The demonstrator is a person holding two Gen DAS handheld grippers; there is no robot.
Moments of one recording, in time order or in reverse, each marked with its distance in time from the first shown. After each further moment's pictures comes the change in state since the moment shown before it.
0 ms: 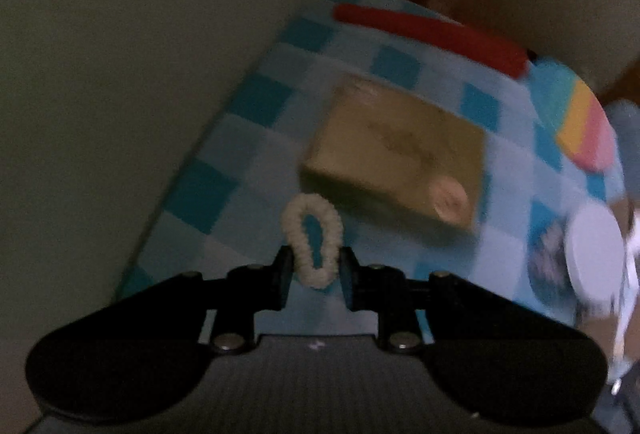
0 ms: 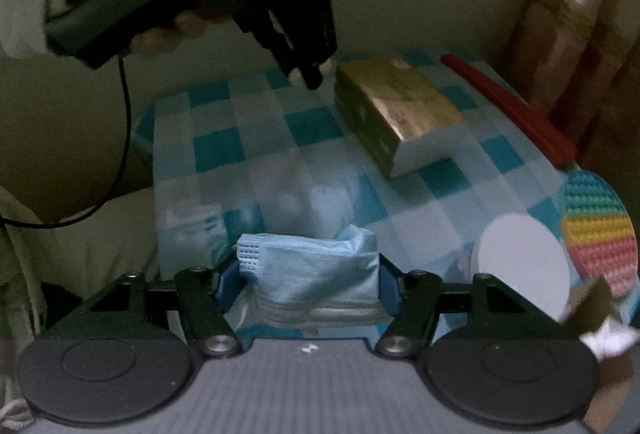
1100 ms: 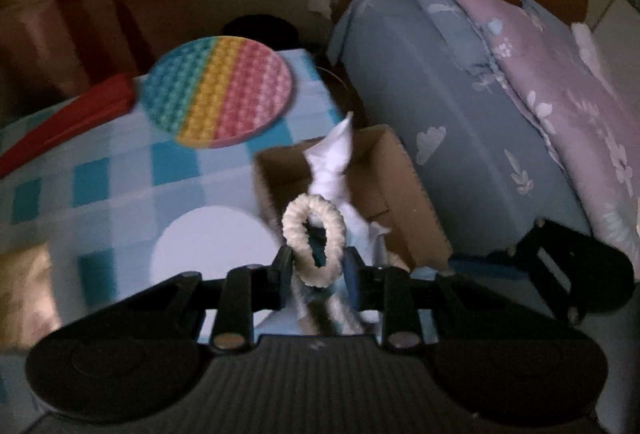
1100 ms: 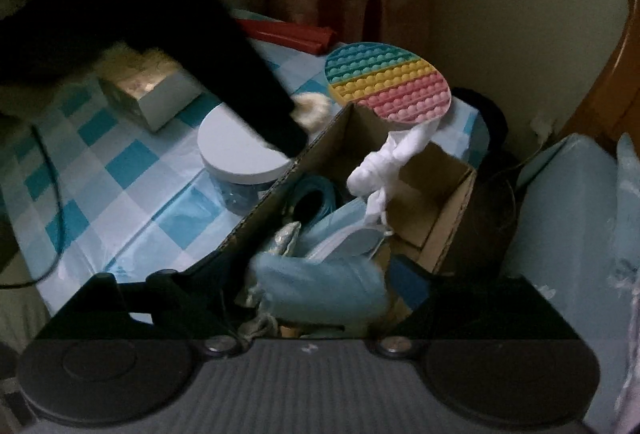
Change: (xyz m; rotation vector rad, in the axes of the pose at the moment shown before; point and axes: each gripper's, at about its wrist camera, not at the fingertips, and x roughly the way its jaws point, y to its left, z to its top) left arm -0.051 -0.267 -0.028 0.654 -0.015 -0.425; right arm -0.075 -0.096 -0.105 0.490 0.021 -0.370
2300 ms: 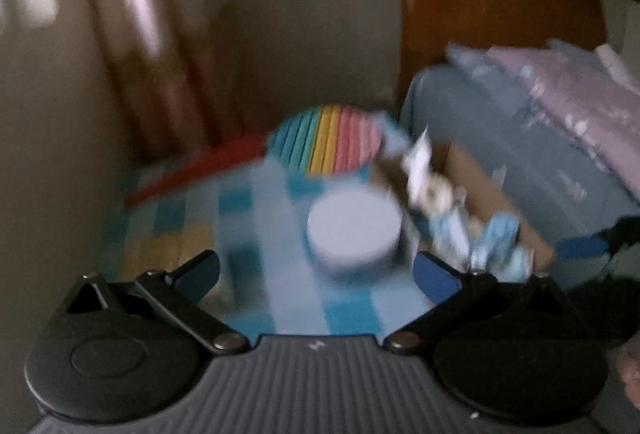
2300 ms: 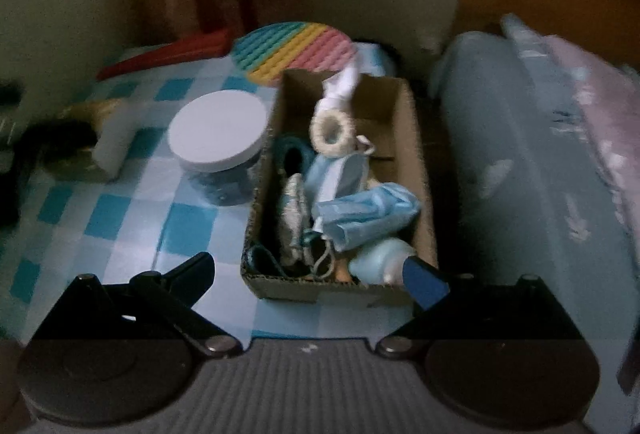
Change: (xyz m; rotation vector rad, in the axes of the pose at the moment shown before) left arm -0.109 0.025 -0.128 0.079 -0.344 0.271; right arm -0.023 0.070 -0.025 0.469 -0.008 -0.279
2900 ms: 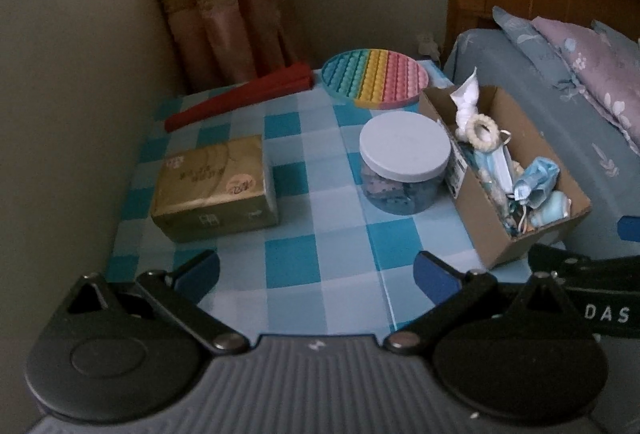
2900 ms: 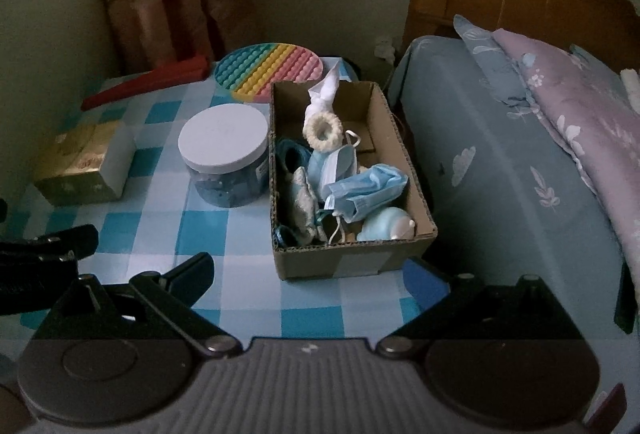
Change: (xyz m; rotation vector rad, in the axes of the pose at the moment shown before) left arm -0.005 0.021 -0.046 -0.086 0.146 0.098; right arm -0.036 0.032 -0.026 0.108 -0.059 -0.080
